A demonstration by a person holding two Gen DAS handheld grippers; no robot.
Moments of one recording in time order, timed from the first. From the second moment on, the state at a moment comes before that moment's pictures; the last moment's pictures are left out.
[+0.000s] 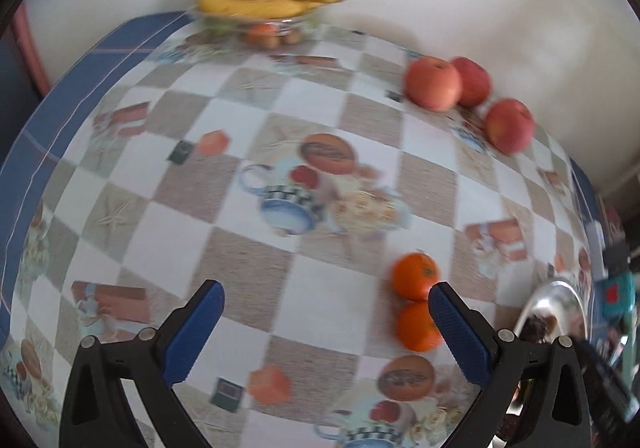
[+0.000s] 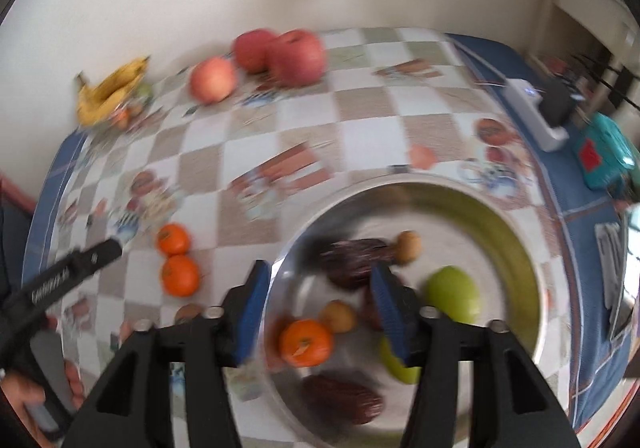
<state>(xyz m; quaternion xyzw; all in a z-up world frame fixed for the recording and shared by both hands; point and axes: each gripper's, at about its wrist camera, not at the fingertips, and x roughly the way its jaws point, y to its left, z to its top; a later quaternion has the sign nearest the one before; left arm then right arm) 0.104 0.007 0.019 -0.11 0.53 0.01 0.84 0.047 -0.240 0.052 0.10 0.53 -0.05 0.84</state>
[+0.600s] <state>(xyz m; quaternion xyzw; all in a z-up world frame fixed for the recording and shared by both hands) 0.114 0.053 -0.005 -0.15 0.57 0.04 0.81 0.076 -0.163 0.031 0.10 0.54 0.03 0.84</state>
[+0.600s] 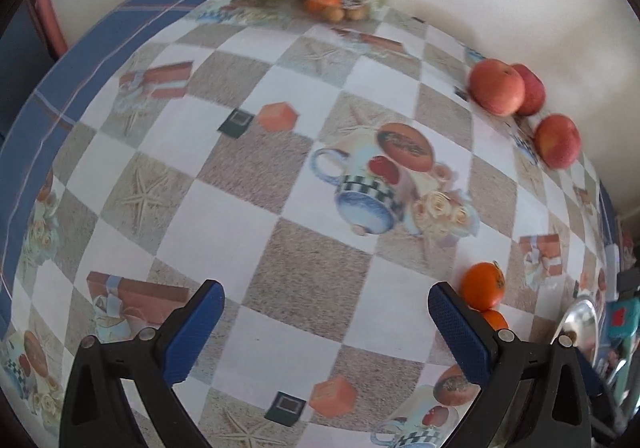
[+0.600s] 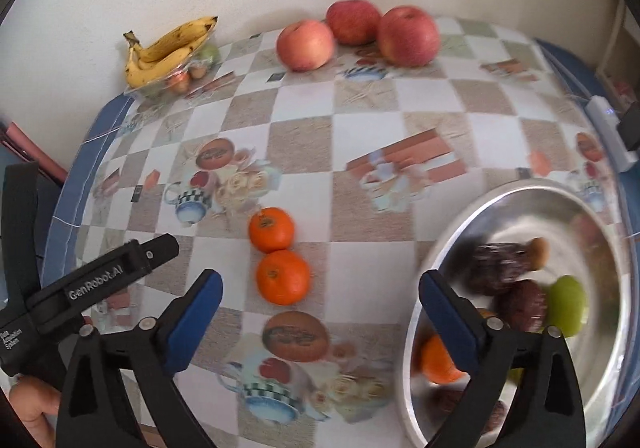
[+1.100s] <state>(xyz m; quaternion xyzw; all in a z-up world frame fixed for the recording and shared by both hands) 0.122 0.098 -0.025 -0.18 0.58 0.08 0.79 0.101 -0.120 -0.028 0.02 0.59 0.03 0.81</state>
